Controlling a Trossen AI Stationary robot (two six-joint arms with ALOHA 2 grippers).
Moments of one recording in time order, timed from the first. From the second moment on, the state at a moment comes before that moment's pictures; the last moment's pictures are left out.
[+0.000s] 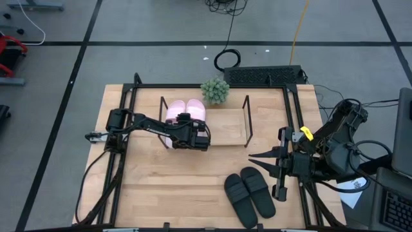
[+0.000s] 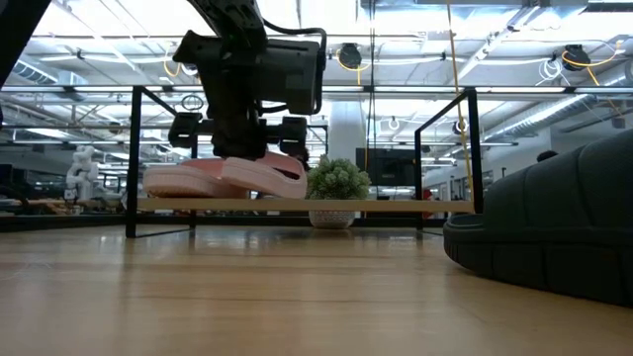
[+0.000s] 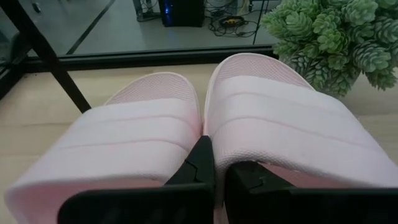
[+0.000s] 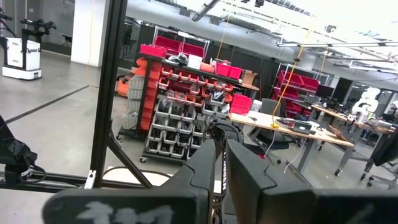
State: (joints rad) left arm -0.05 1.98 1.32 -0.99 -1.05 -1.65; right arm 0.82 1.34 1.55 -0.06 0.94 -0.33
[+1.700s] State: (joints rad) left arm -0.04 1.98 1.32 -1.03 -0.99 -1.65; right arm 0.82 1.34 1.55 -0.06 0.94 -0.33
